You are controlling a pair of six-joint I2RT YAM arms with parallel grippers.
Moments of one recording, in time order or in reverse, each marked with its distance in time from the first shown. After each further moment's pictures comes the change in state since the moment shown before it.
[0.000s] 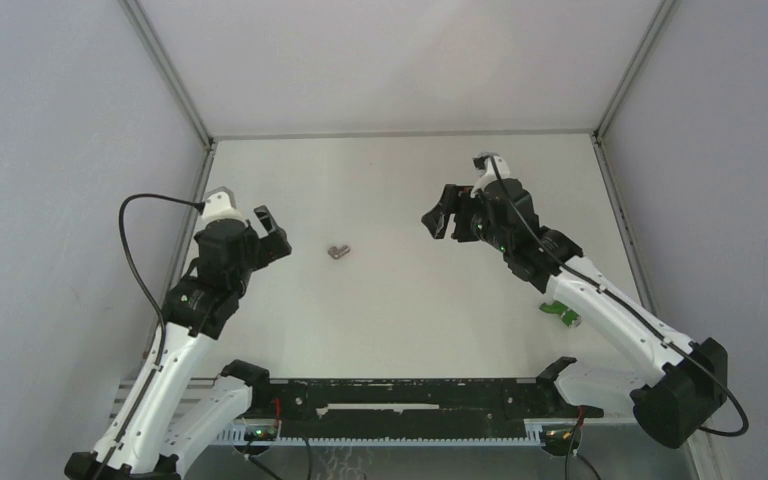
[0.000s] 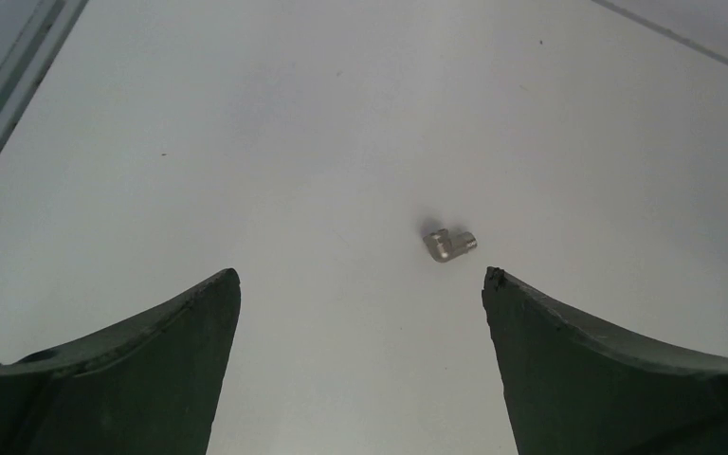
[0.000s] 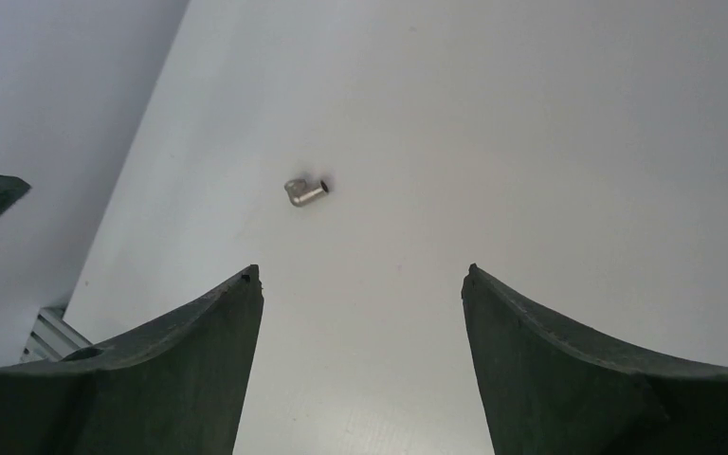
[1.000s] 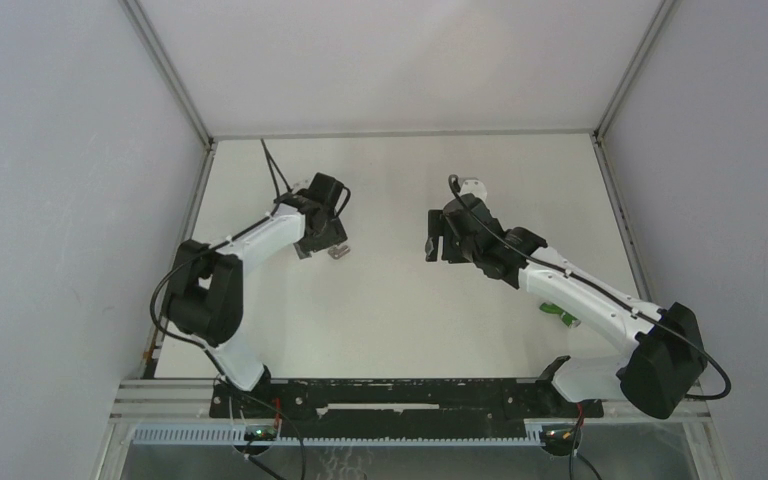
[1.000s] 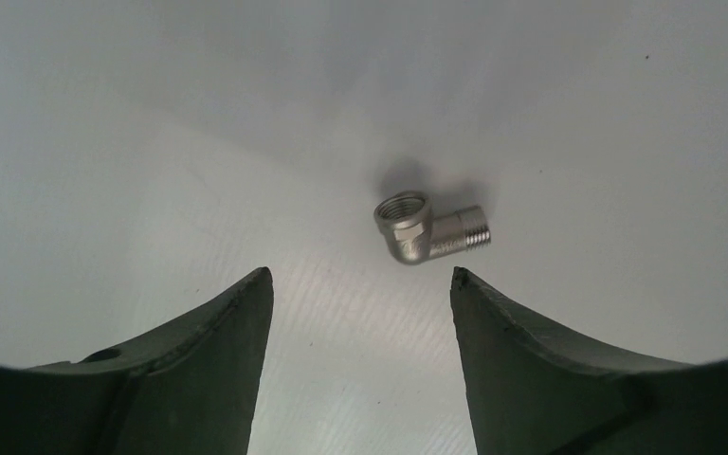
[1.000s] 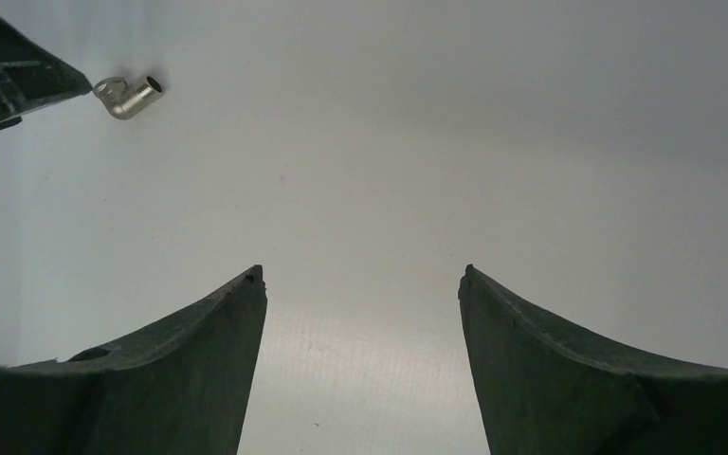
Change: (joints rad) left arm -0.112 0.930 0.305 -0.060 0.062 -0.309; right arm 0.134 0.192 0.035 -0.233 0.251 0.040
